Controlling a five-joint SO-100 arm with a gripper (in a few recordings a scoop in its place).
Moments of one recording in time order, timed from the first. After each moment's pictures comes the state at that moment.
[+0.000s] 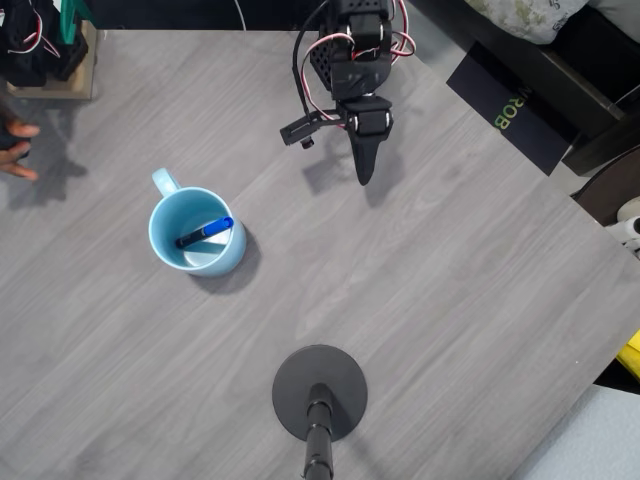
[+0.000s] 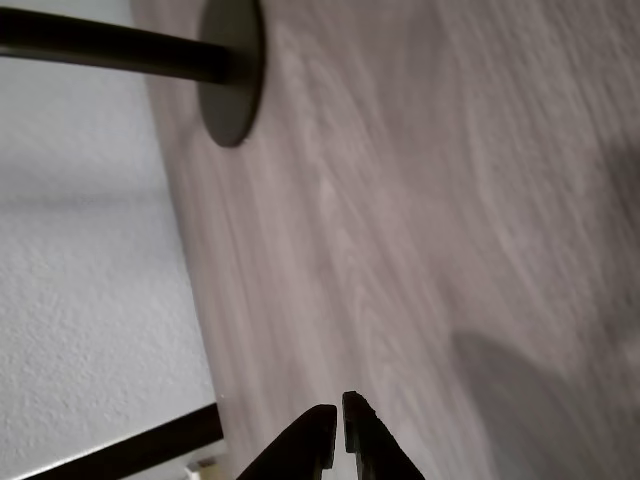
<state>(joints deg) -3.3 189.3 170.9 50.2 -7.9</state>
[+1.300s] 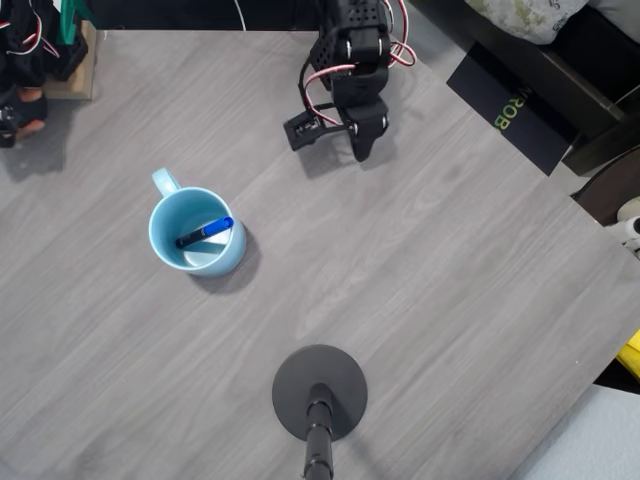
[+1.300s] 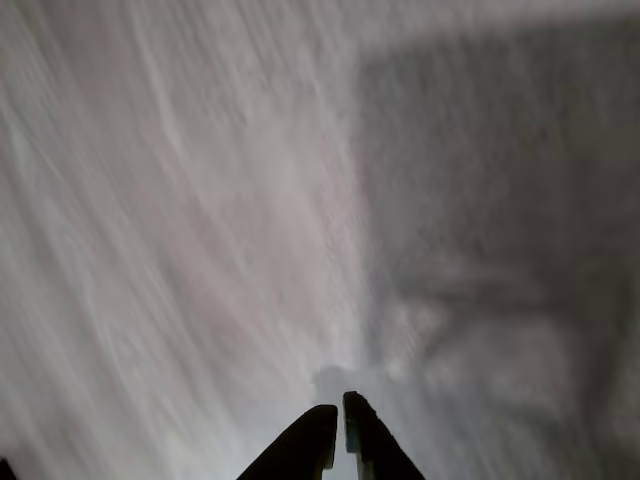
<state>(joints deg) -1.5 189.7 177.3 69.8 -10.0</state>
